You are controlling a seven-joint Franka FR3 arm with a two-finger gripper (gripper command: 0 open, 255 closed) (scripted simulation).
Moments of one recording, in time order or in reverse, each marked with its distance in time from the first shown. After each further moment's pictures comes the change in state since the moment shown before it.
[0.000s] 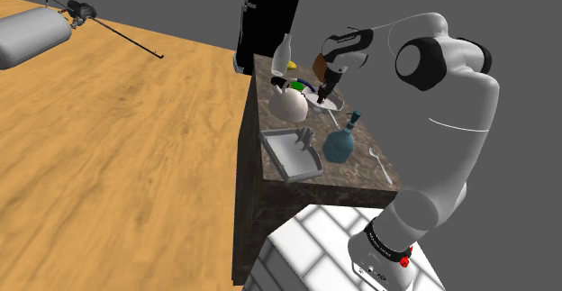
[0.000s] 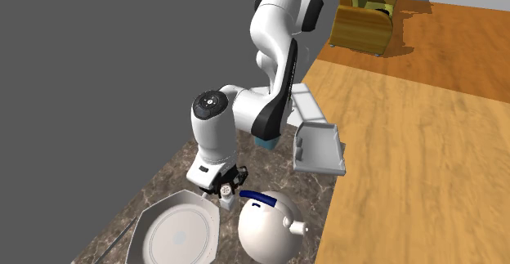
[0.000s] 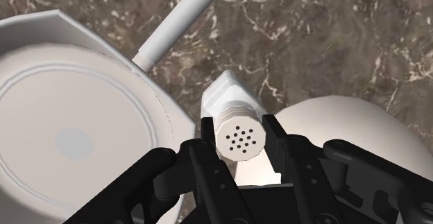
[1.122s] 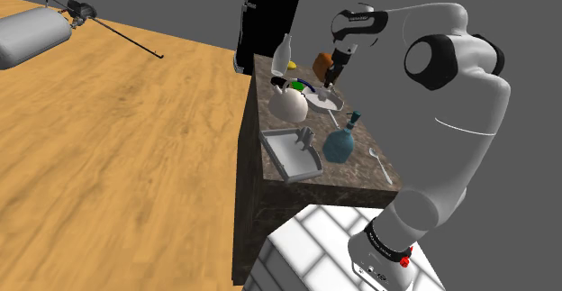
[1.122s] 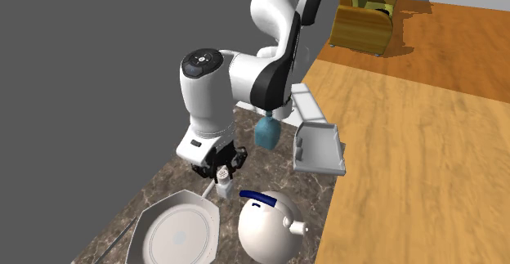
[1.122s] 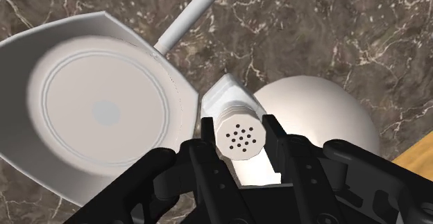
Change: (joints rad) arm 0.005 -0.064 -0.015 0.142 -0.037 -0.200 0.025
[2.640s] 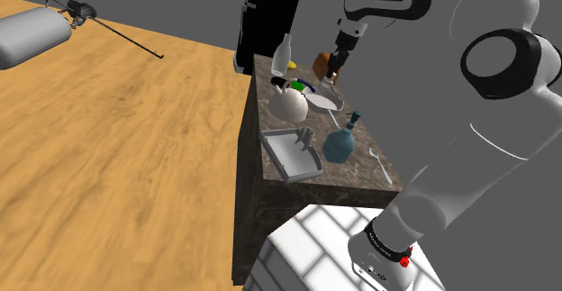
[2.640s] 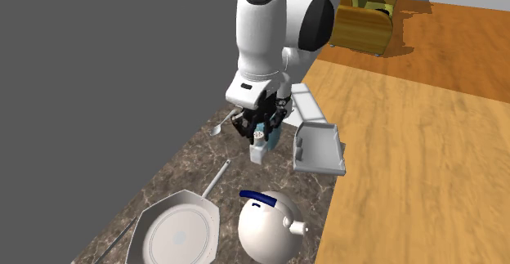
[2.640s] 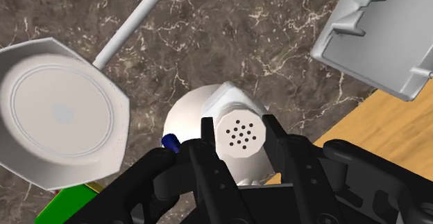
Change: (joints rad) arm 0.130 -0.331 0.059 -0.179 -0.146 -0.121 0.216
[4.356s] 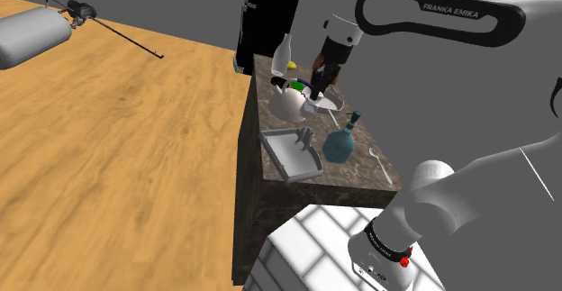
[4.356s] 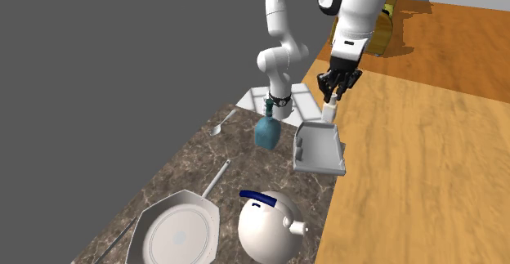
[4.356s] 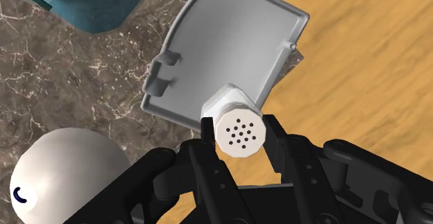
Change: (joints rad) arm 0.164 -0.473 0.348 -0.438 -0.010 -0.042 0.517
